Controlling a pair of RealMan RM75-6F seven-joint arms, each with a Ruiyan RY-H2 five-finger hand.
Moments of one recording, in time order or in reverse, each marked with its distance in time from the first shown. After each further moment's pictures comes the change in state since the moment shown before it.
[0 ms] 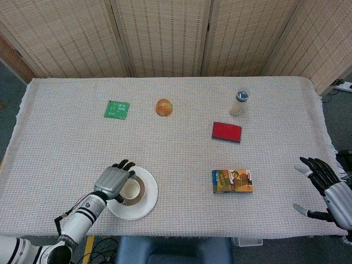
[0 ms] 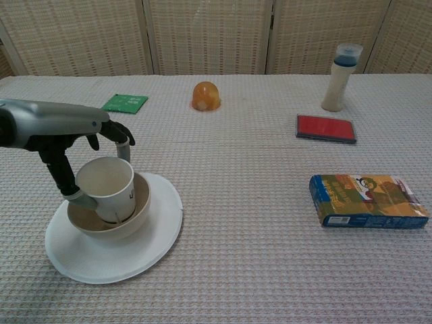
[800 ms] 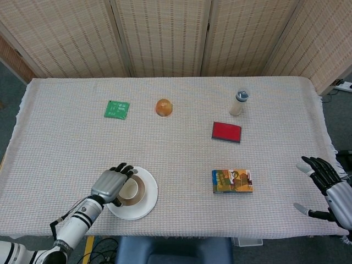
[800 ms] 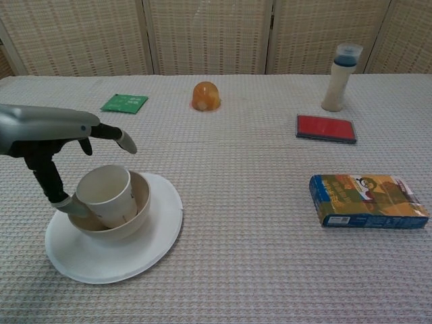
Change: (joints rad) left arm 0.034 0.036 0.036 -0.052 0.061 0.021 -0.027; right arm -0.003 0.000 0.005 0.001 0.013 0.002 0.007
